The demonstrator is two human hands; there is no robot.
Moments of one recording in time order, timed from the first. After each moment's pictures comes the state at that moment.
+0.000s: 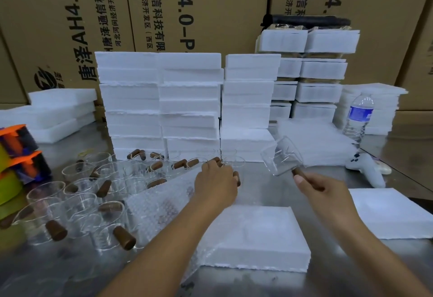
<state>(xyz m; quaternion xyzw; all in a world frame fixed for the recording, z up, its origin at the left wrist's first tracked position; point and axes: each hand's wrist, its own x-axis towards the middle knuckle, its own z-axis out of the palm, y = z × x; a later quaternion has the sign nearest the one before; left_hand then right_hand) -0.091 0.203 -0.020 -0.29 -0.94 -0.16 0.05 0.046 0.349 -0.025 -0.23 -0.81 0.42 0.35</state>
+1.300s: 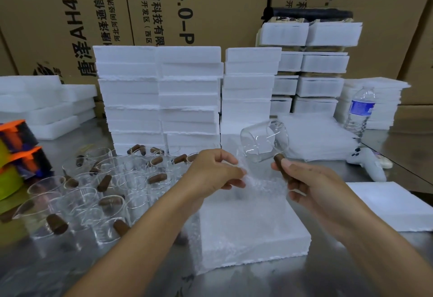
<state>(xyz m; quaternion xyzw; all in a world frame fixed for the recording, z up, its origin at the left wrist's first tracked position) -0.066 0.167 0.013 -0.26 -0.71 -0.63 -0.18 0.056 0.312 0.009 -0.16 -0.66 0.70 0.20</state>
